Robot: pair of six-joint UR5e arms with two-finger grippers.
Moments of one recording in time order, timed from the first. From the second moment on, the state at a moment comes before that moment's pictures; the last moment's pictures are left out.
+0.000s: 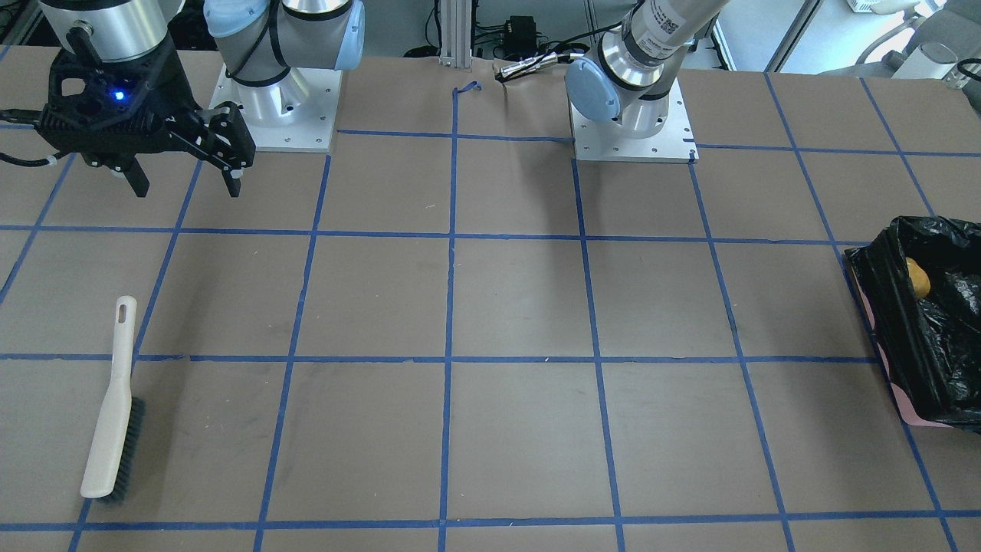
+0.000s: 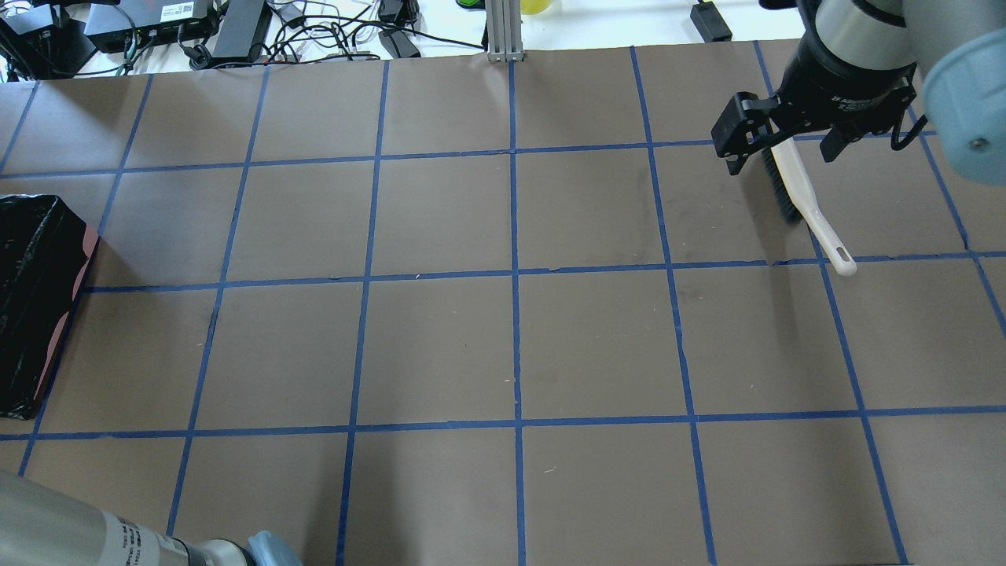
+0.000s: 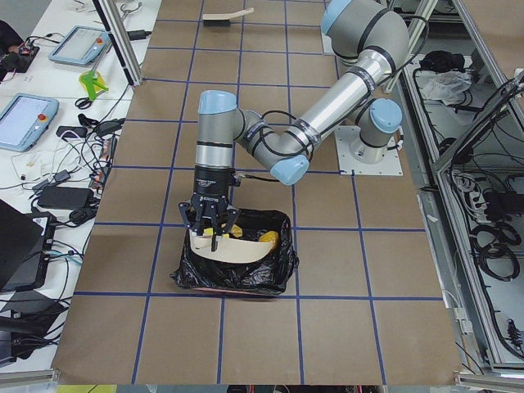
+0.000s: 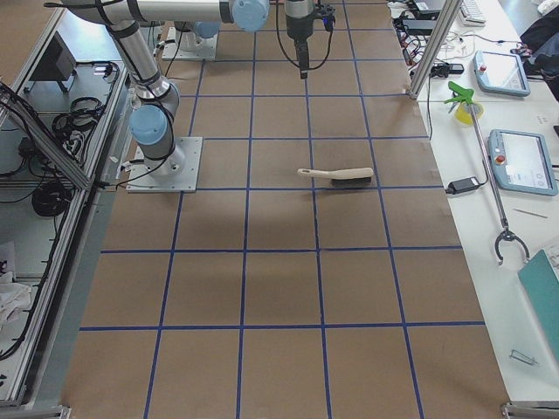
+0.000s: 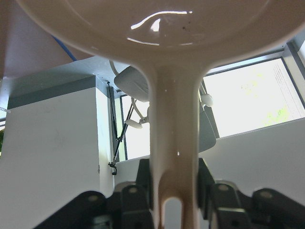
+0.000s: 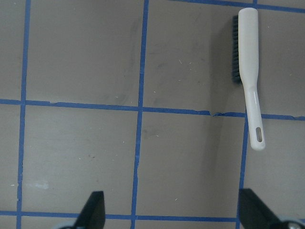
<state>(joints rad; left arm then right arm) -0.82 -1.97 -1.43 -0.49 2.13 2.81 1.54 -1.64 1.63 -1.68 -1.62 -0.11</state>
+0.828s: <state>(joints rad) -0.82 -1.92 -1.61 -0.21 2.13 2.81 1.54 -1.64 1.63 -1.68 -1.62 -0.11</state>
